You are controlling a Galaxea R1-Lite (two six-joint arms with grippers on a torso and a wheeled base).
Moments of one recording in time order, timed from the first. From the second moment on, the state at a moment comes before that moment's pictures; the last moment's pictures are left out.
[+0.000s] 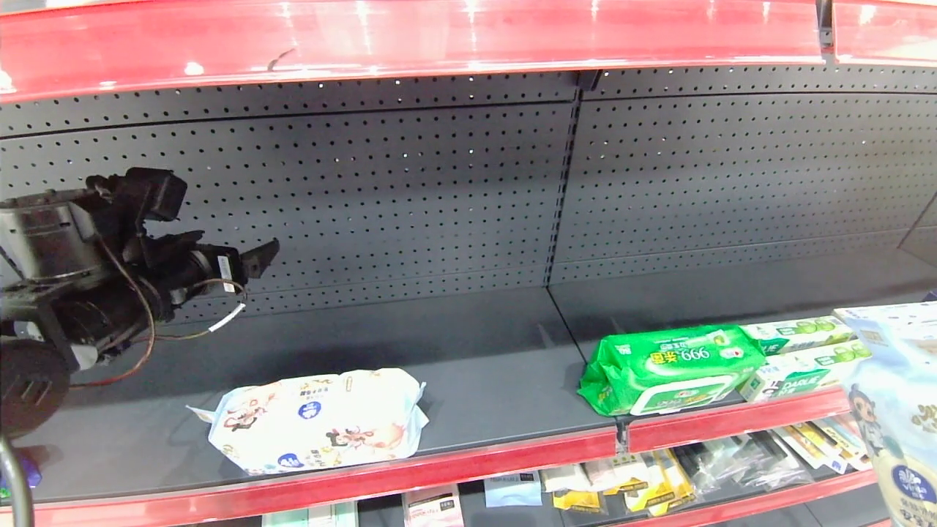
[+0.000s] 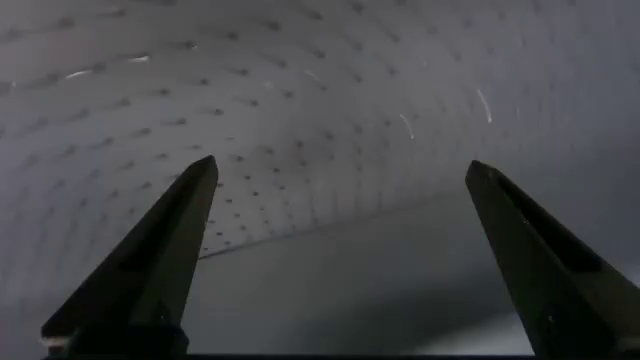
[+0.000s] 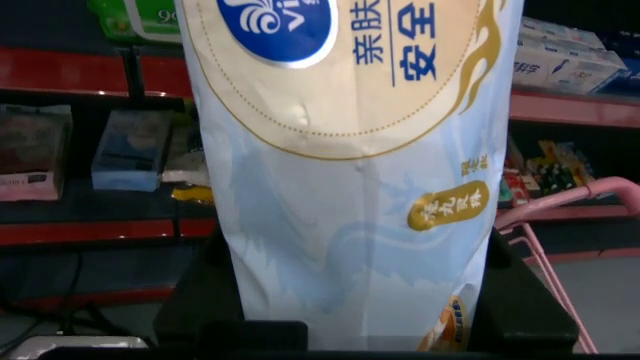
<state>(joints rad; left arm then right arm) -0.05 1.66 -0.65 -0.87 0.00 0.07 -0.22 0.14 -0.22 0.33 0.10 -0.31</state>
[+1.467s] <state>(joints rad) -0.12 0.19 -0.26 0.21 -0.14 0.05 -0.16 0.43 -0.23 0.15 0.13 -0.34</state>
